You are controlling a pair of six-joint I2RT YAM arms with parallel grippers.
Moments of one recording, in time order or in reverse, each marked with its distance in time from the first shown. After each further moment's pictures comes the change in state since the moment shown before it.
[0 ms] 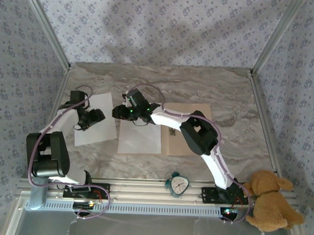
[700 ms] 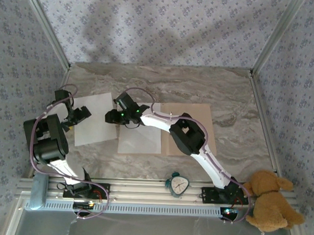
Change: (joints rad) left arm 0.199 0.220 0.089 0.069 -0.076 0.075; right arm 0.047 0.194 0.245 -0.138 0.008 -0.005
